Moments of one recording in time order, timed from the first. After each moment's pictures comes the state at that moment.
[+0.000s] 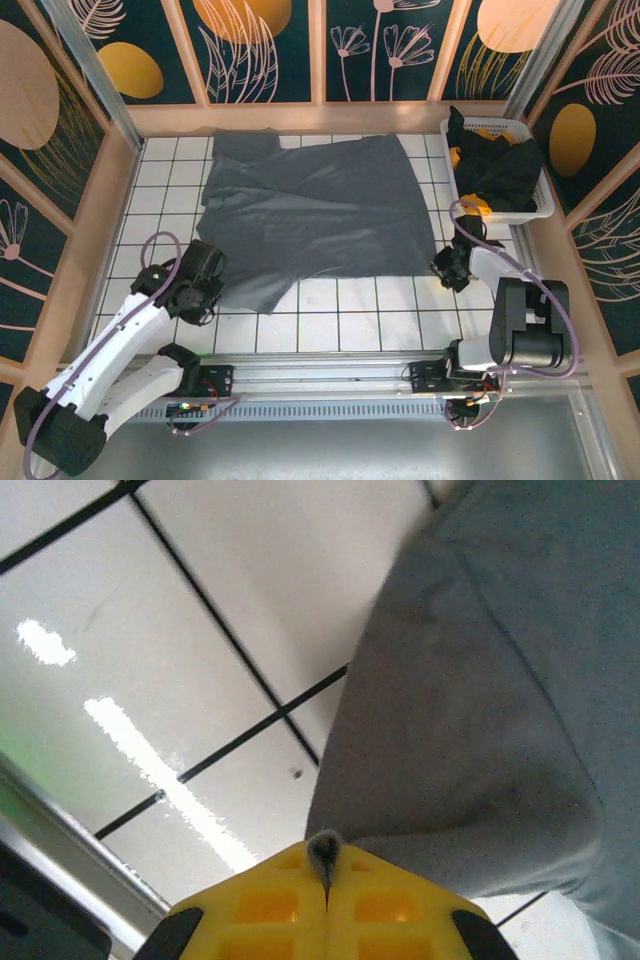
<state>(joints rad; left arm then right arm) -0.47 0.84 0.69 -1.15 -0.09 -1.54 -0.05 1.40 0.64 -0.53 -0.12 0.82</state>
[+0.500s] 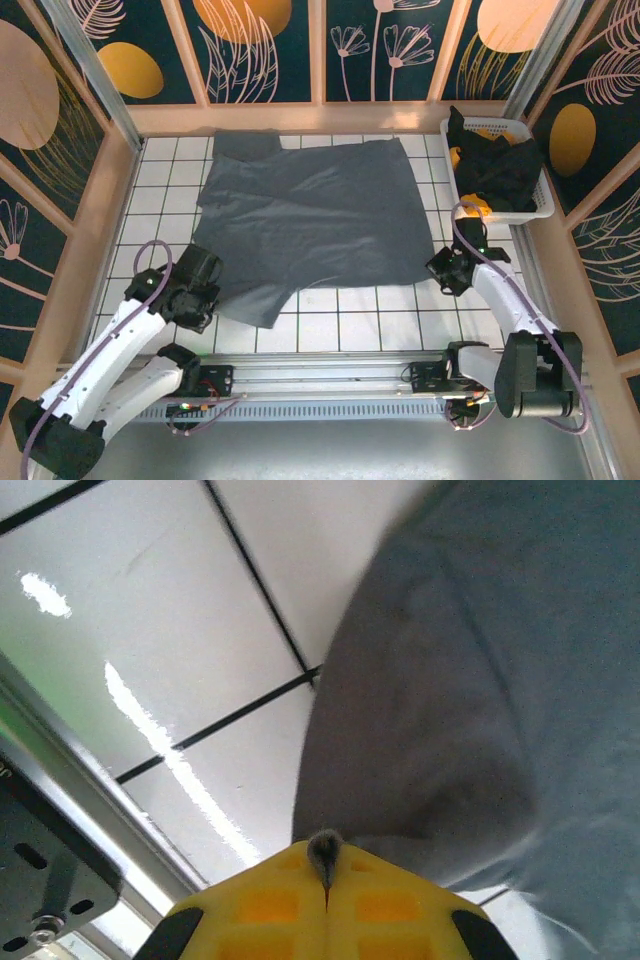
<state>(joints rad) -0.47 0.85 0.77 -1.22 -0.07 -1.60 0.03 1.13 0.64 -0.73 -0.11 0.82</state>
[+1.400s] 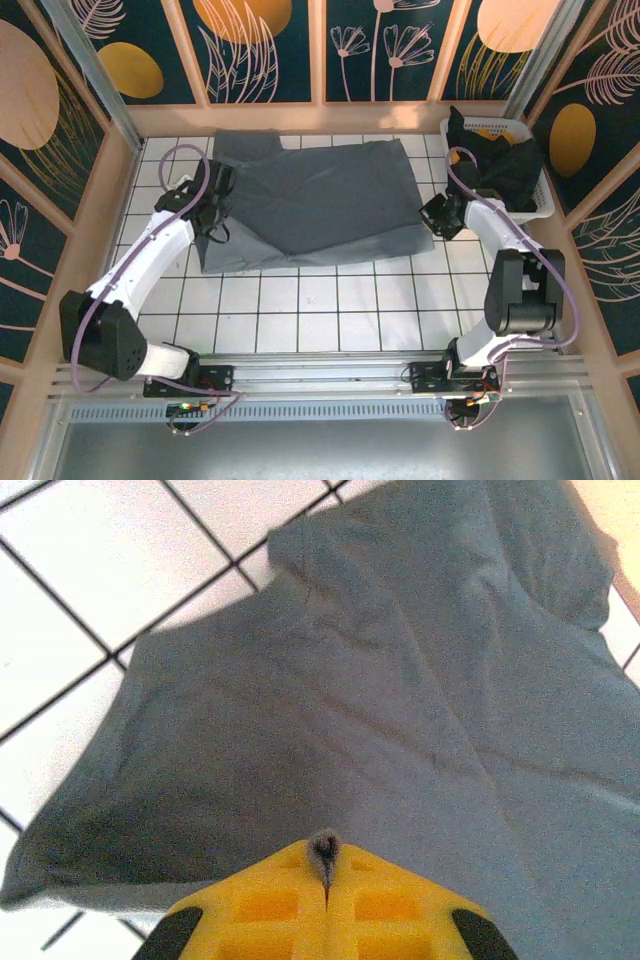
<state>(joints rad) -0.30 1.45 1.24 -0.78 -0.33 -1.11 0.02 1.63 1.16 -0.64 -0.18 0.86</state>
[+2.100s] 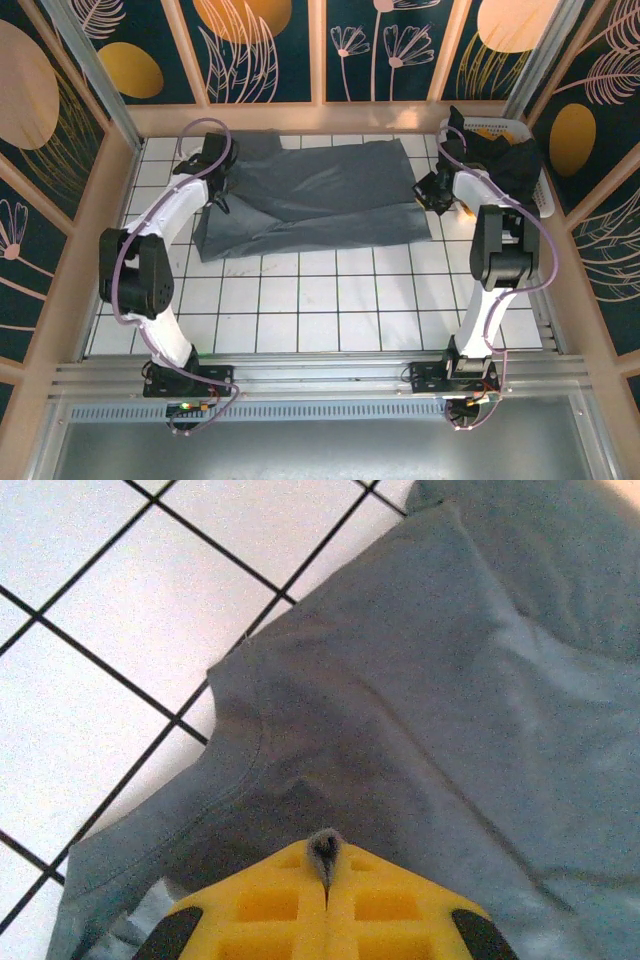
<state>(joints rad) -0.21 1.81 1.45 -0.66 -0.36 -0.80 0.02 1.95 1.44 -0.62 -0.18 0.86</state>
